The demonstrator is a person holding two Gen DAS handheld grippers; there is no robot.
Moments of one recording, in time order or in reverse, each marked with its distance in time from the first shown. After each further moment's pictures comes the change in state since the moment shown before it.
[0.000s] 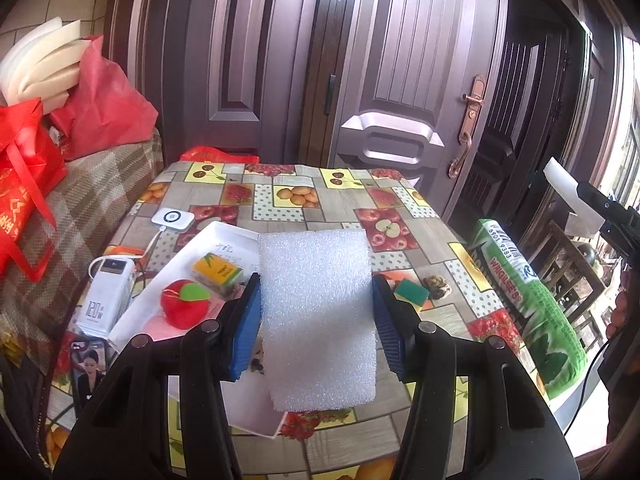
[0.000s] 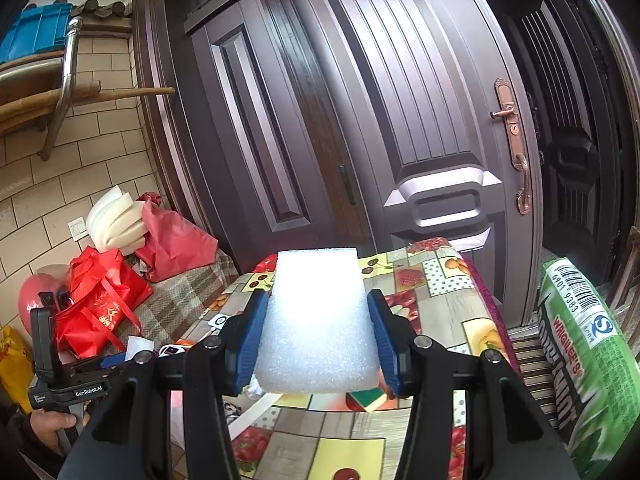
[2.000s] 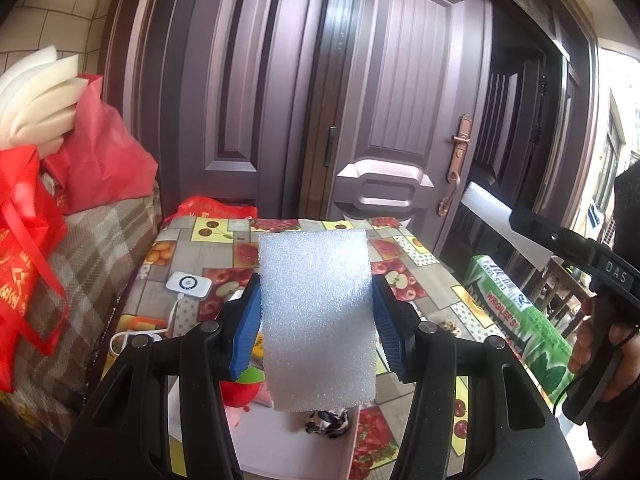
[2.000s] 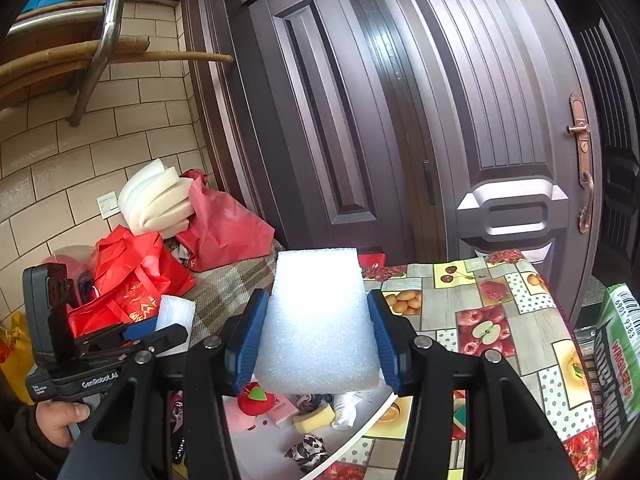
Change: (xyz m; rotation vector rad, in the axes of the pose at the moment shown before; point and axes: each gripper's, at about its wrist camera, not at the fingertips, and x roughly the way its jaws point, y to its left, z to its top) left arm -0.013 0.082 0.063 0.040 -0.128 -0.082; right arm 0.079 0.134 0.011 -0.085 0.046 0.125
